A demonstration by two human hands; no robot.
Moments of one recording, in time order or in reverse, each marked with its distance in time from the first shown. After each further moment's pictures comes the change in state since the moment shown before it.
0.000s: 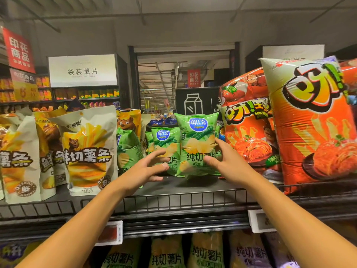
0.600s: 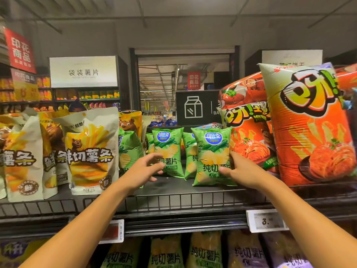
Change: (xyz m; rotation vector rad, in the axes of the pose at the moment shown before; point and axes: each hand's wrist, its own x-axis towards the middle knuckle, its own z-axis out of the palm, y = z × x) left_hand 0.007 -0.009 -0.005 0.157 0.161 -0.006; right_hand -0.009 0.022 -0.026 -0.195 -0.164 0.182
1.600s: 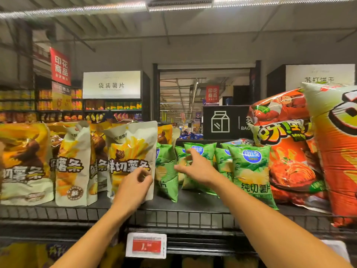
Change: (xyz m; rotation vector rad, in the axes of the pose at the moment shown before) left_hand -0.053 -0.022 -0.084 0.259 0.484 0.002; right_hand 0.068 -0.182 0.098 0.238 -0.032 -0.186
